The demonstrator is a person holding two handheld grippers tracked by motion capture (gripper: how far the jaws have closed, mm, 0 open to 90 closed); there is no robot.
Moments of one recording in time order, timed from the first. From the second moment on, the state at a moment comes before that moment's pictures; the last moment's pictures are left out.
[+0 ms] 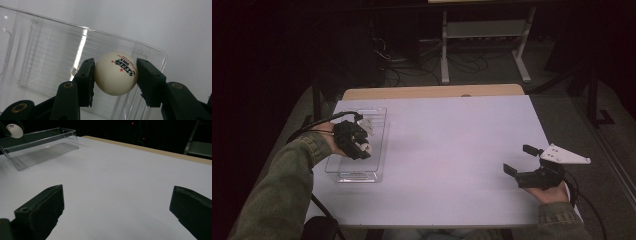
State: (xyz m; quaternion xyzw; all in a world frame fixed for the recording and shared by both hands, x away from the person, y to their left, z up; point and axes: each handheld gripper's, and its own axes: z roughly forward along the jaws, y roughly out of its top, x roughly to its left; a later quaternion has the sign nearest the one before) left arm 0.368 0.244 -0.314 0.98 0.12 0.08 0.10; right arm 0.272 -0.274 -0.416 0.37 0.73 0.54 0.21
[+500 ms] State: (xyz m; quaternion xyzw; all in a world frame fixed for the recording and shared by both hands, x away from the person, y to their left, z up) left arm 0.371 0.241 -0.321 0.99 0.12 0.07 0.09; right arm 0.272 -0.274 -0.416 0.37 0.73 0.54 0.21
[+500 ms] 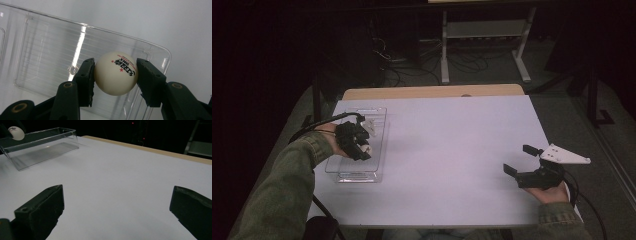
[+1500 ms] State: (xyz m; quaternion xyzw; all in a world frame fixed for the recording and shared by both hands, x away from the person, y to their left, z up) left arm 0.373 0.237 -0.341 0.99 0.12 0.05 0.07; right arm 0.272 -0.274 -0.416 0.37 0.73 0.54 0.21
